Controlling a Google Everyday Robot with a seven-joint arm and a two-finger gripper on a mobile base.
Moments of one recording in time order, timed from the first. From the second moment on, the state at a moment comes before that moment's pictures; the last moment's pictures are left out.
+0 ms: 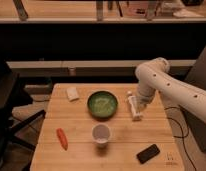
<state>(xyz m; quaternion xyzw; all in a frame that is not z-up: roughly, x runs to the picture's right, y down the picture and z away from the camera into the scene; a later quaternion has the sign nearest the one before) 0.210 0.095 0.730 -0.34 0.03 0.10 0.94</state>
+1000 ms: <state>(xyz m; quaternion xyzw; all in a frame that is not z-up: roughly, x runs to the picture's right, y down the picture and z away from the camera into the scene) 0.248 0.091 0.757 -0.34 0.03 0.14 0.93</state>
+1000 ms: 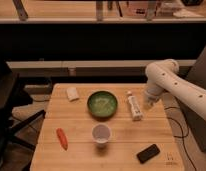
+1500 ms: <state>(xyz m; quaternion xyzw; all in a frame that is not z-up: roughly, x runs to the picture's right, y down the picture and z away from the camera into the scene) 0.246 0.087 0.769 -0.34 0.03 0.15 0.93</state>
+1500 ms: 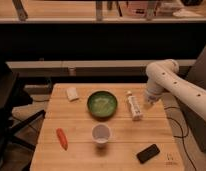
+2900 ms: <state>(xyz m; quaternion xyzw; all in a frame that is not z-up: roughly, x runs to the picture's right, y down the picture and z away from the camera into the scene) 0.233 0.090 0.784 -0.35 0.04 0.12 0.93</state>
